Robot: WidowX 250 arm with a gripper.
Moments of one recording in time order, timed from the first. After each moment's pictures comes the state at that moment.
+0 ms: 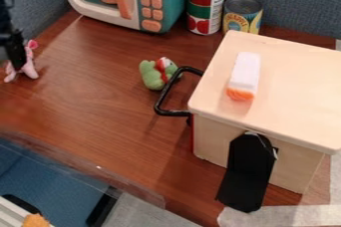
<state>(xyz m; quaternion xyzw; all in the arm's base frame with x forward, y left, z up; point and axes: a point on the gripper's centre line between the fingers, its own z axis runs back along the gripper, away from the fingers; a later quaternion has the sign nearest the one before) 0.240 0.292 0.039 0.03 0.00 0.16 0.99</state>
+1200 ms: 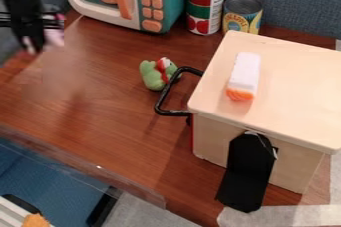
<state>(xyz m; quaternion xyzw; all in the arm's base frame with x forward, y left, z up) 0.273 0.213 0.079 0.03 -0.06 0.18 0.98</state>
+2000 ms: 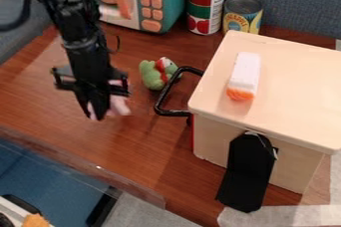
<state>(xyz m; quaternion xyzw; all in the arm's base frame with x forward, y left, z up) 0.231 0.086 0.035 -0.04 0.01 0.12 0.99</state>
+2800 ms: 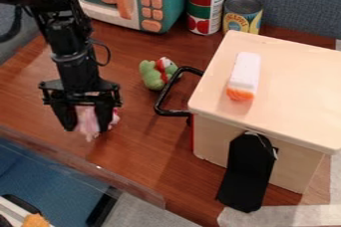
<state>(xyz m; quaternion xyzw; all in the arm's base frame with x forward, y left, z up) 0.216 0.094 0.032 -0.02 0.03 0.18 0.98</state>
